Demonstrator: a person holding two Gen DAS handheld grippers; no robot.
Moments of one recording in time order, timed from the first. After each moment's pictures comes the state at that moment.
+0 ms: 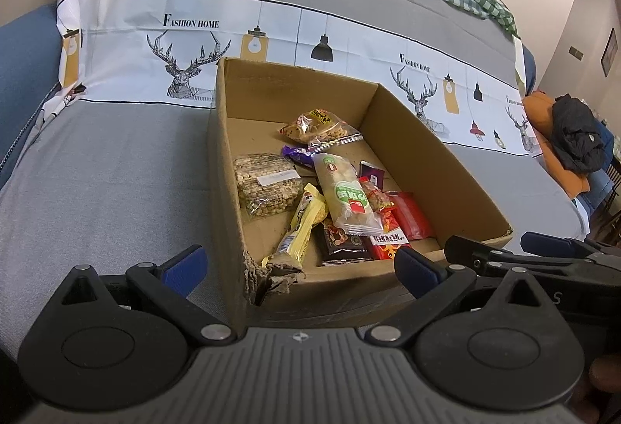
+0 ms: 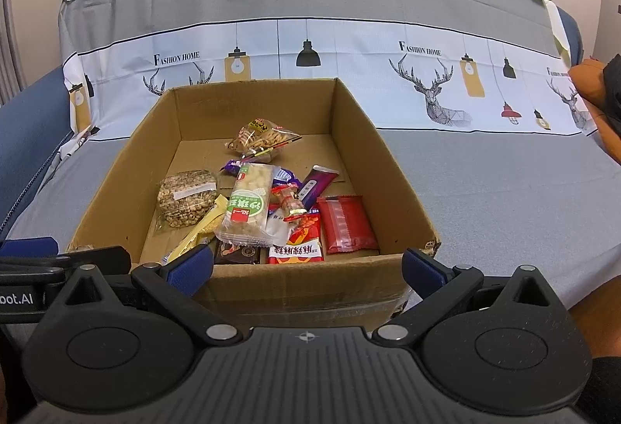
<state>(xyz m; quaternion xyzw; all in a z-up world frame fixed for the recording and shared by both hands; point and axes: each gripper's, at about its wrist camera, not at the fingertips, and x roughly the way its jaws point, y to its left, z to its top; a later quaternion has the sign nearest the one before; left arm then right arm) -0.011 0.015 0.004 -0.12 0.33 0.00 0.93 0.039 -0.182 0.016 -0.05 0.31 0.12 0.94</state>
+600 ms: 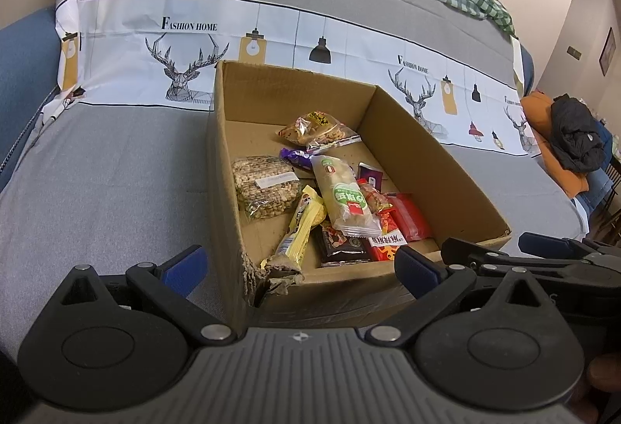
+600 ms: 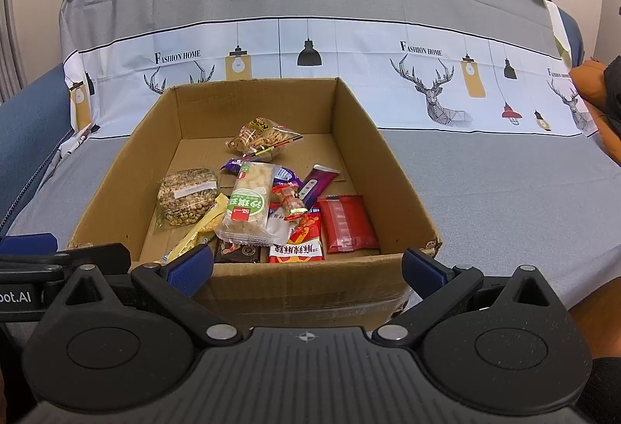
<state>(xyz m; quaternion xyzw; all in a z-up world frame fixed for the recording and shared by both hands) -0.011 0.014 0.006 -0.12 0.33 0.00 0.94 0.039 -0.182 0.016 -0.05 0.31 0.13 0.94</state>
